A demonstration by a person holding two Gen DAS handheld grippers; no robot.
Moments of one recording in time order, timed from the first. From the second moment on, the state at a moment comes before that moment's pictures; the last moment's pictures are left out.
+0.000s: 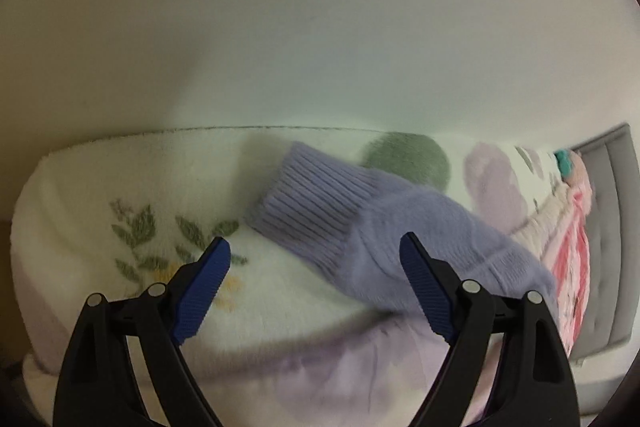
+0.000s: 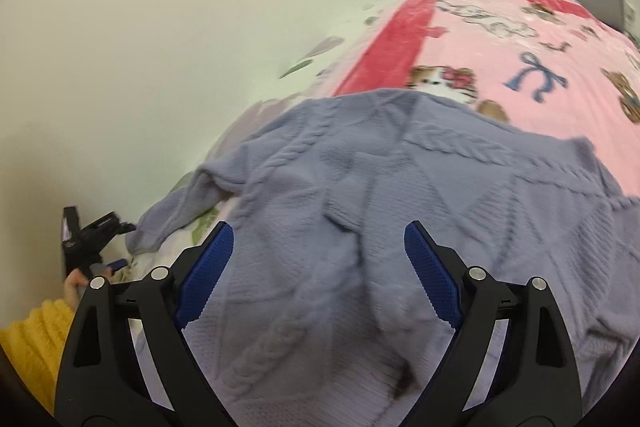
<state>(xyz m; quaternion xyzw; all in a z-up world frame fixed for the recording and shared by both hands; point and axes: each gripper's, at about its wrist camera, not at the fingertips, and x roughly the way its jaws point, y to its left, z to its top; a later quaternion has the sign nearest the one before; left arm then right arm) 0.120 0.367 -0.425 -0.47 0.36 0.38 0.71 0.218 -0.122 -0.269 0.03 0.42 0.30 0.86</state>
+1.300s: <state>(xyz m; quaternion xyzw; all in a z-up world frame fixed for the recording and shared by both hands) 0.352 -0.074 -0.151 0.02 0.23 -0.02 0.97 0.157 -0.328 -0.273 0.15 0.44 0.09 0.88</state>
